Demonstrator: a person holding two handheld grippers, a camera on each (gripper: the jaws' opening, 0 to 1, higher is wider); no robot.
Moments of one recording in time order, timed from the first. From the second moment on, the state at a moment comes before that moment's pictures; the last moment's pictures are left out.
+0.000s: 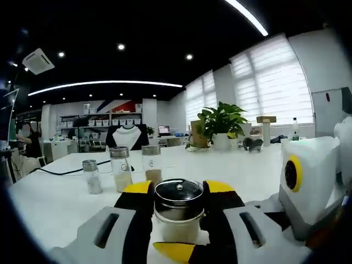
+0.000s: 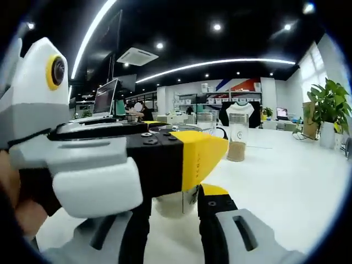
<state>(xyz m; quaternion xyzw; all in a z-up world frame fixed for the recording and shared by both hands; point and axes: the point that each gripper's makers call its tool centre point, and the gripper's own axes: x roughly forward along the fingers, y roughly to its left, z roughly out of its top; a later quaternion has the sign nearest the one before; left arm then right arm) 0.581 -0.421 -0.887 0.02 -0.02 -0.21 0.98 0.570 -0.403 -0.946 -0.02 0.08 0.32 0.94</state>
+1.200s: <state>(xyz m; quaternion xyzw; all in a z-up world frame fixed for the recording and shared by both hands) 0.565 -0.430 -0.861 0.05 -0.02 -0.49 0.87 0.555 -0.408 -0.919 0.02 0.03 0.44 0.90</state>
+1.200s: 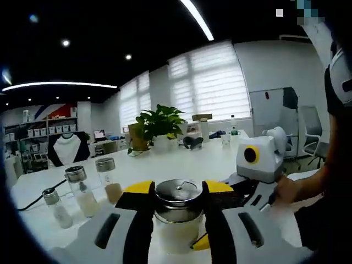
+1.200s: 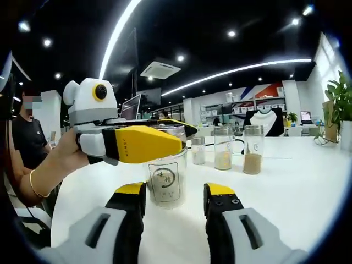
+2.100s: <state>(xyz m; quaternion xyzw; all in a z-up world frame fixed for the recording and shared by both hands) 0.544 -0.434 -0.871 0.03 0.00 -0.54 0.84 0.543 -0.392 -0.920 -0.01 0.03 0.44 0.90</state>
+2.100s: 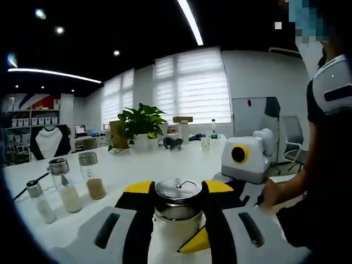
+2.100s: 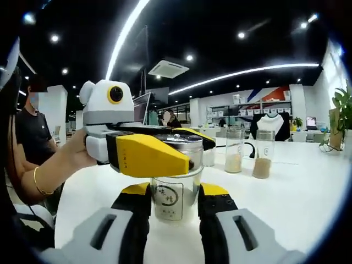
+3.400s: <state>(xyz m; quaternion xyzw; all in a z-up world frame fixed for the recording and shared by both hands) 0.553 -0.424 -0.892 0.04 0.03 -0.32 0.94 0.549 -0.392 -0.932 0.01 0.04 0.38 0.92</state>
